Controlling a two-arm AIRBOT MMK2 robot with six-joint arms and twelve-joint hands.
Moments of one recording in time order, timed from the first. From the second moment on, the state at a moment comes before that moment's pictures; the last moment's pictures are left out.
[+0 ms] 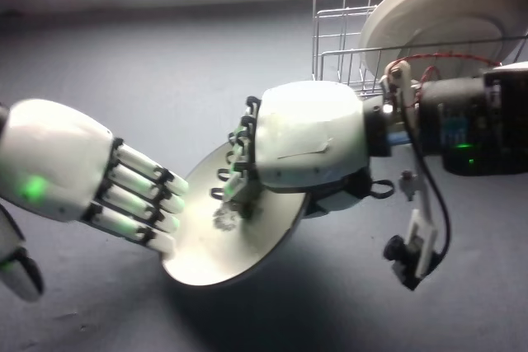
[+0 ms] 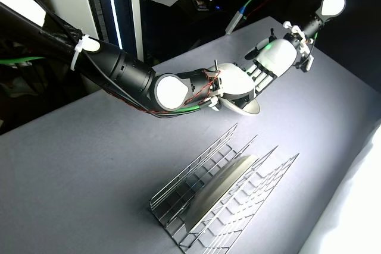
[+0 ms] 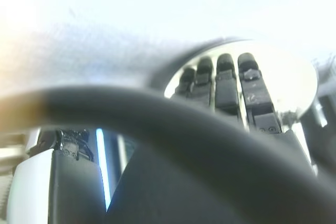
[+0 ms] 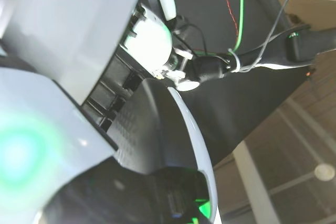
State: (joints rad) left arm 0.39 -1.07 1.62 1.94 -1.20 -0.03; right arm -0.39 -1.38 1.35 -1.08 0.63 -0.31
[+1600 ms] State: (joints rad) left arm 0.07 -0.78 1.53 2.05 -1.17 -0.35; right arm -0.10 -1.04 0.99 -0.17 0.27 -0.27
